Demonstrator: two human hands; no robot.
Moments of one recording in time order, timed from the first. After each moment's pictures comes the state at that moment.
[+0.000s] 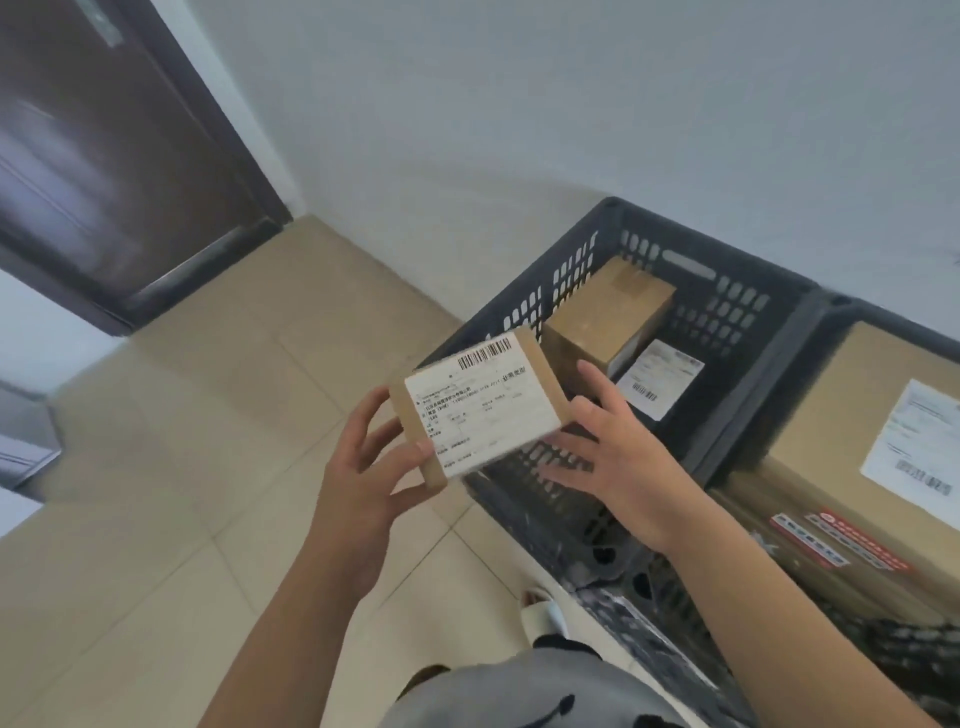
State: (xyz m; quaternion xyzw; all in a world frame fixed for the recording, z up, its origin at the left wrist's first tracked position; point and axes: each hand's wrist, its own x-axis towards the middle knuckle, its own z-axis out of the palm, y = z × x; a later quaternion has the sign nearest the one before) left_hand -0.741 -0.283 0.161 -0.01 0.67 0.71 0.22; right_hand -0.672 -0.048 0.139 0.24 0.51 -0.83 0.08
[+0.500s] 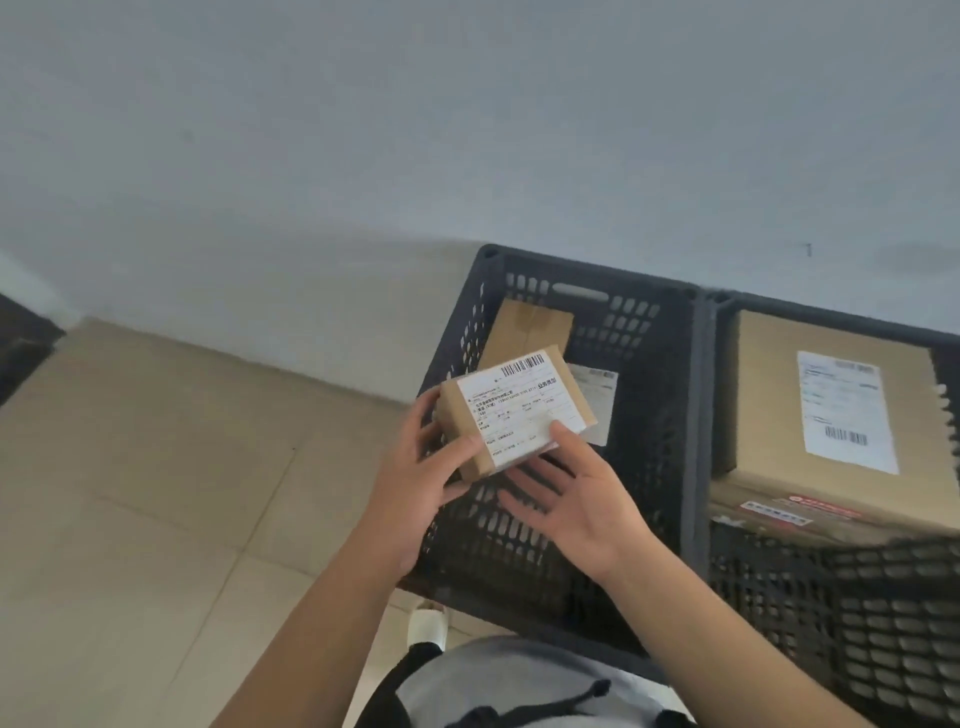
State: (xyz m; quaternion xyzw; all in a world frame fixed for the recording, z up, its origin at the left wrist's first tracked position) left_hand -0.915 -0.163 0.119 0.15 0.66 0.58 0.45; right_hand -0.768 -0.052 0.095 0.45 0.19 -0.86 -0.16
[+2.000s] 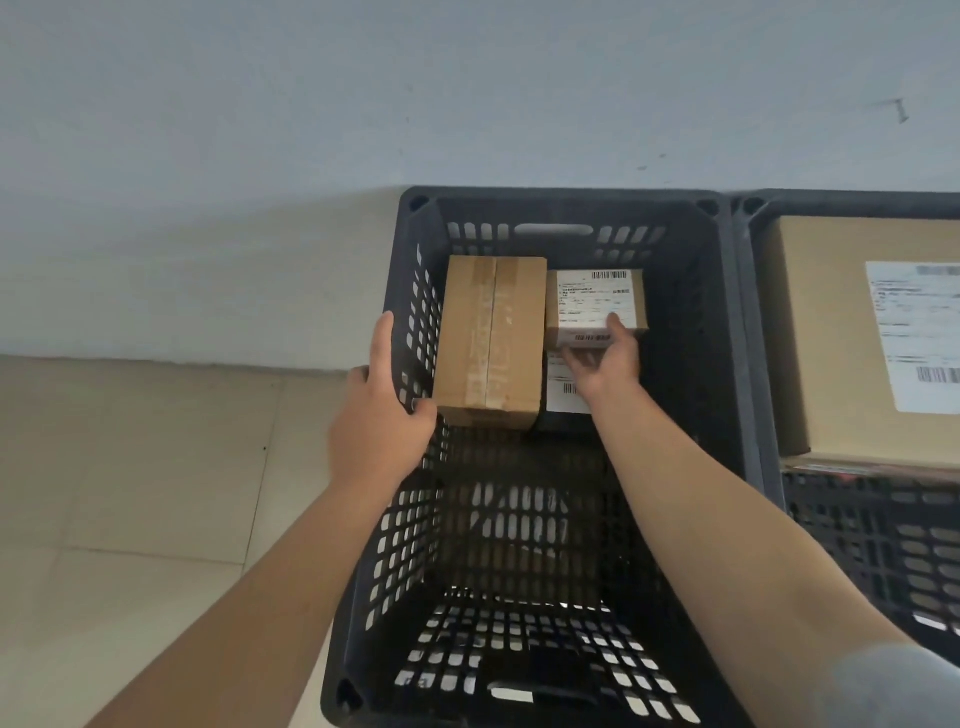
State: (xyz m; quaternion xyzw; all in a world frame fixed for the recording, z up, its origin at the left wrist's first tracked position) left_hand -1.025 -0.046 0.006 0.40 0.88 0.18 0.20; right_hand -0.850 0.141 -0.082 0.56 -0.05 -0.71 -0.43
